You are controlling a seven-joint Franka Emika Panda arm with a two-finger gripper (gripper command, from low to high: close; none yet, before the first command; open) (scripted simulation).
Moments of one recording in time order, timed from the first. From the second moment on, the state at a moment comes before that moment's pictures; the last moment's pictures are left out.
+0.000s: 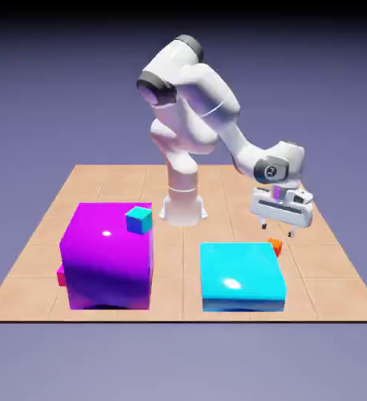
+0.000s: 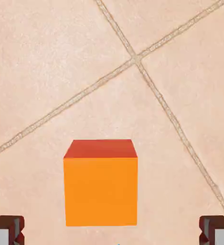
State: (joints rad) arm -0.54 0.62 1.32 -2.65 -1.31 2.35 0.12
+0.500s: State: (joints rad) arm -0.47 0.66 1.24 -2.63 -1.38 2.35 0.16
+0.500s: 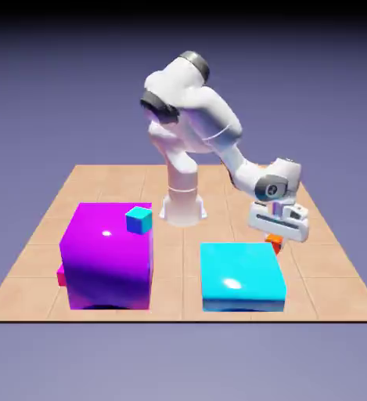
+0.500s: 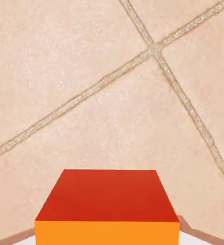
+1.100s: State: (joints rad) arm -0.12 0.43 0.98 -2.42 -1.04 2.29 0.46
